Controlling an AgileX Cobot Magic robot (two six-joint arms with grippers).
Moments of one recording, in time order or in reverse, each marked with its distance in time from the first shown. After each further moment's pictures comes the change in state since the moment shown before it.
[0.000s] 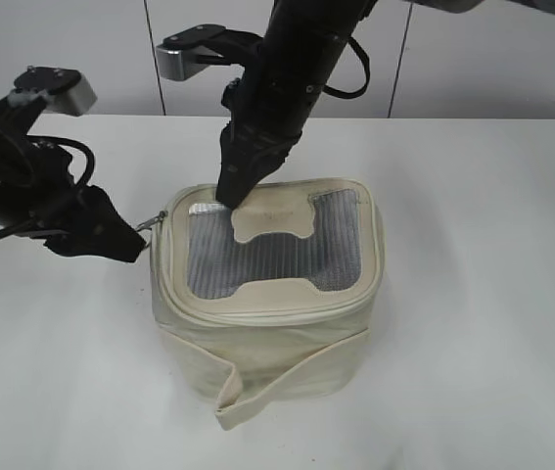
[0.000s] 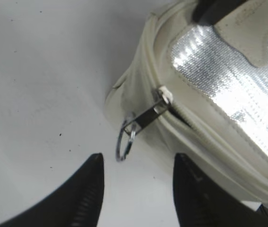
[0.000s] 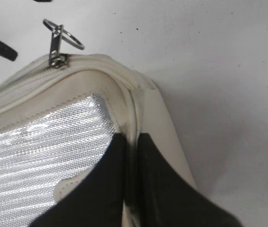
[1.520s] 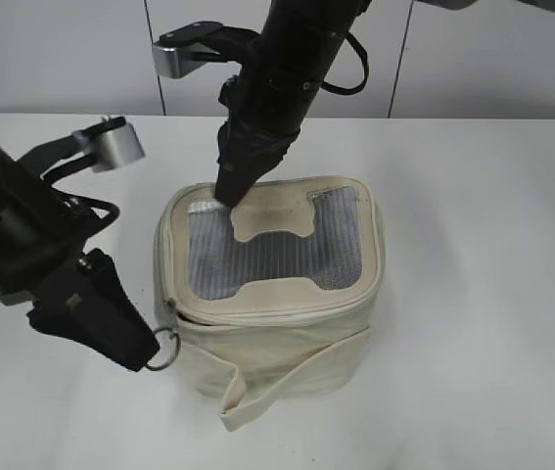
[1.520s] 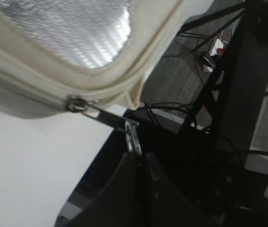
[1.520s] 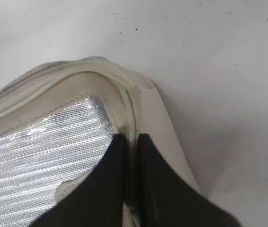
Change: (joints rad) left arm -0.098 -0.005 -0.030 -0.037 0.450 -0.041; right arm 0.006 -0.004 -0.010 -0.019 0.000 0.028
